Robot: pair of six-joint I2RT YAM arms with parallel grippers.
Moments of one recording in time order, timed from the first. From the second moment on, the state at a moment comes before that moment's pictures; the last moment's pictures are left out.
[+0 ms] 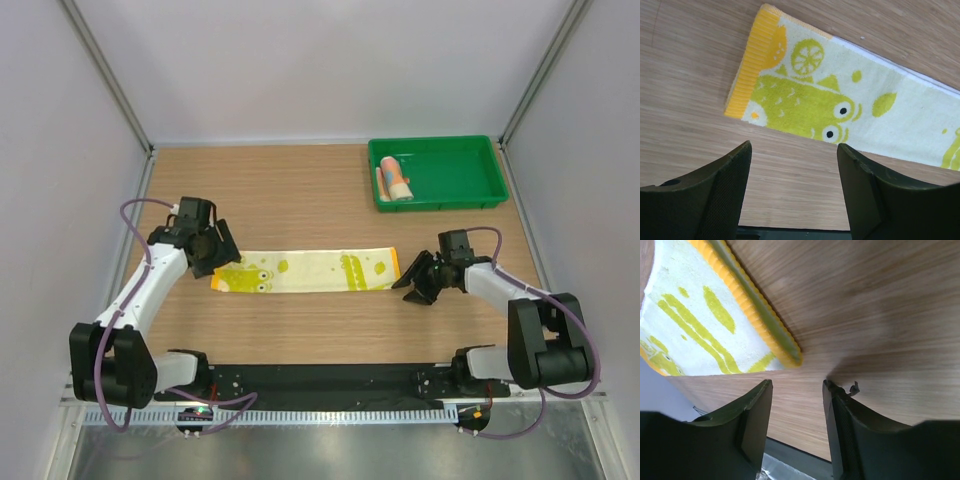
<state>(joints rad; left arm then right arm) -0.13 1.25 0.92 -0.76 -0.01 -0.55 0.11 1.32 0.53 -0.36 -0.38 0.83</state>
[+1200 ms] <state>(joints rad) -0.16 1.22 0.93 -0.84 -0.07 -0.50 -0.03 1.28 0.73 -0.63 -0.02 0.65</state>
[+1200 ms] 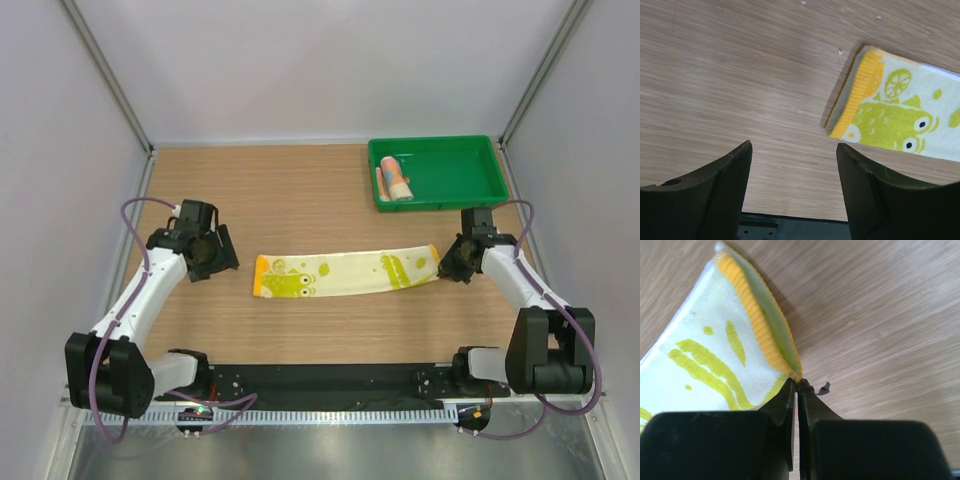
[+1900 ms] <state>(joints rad) -0.17 1.13 0.92 -0.84 -0.09 -0.50 0.74 1.56 1.47 -0.80 0.21 0.62</state>
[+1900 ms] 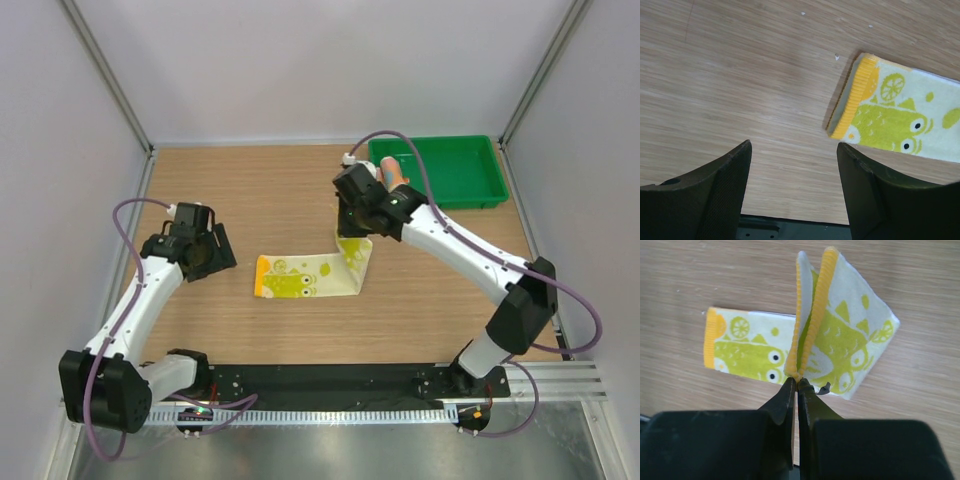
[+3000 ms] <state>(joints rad) -0.17 1.12 0.92 -0.84 -0.15 -0.50 1.15 2.10 1.81 -0.75 0.20 0.67</state>
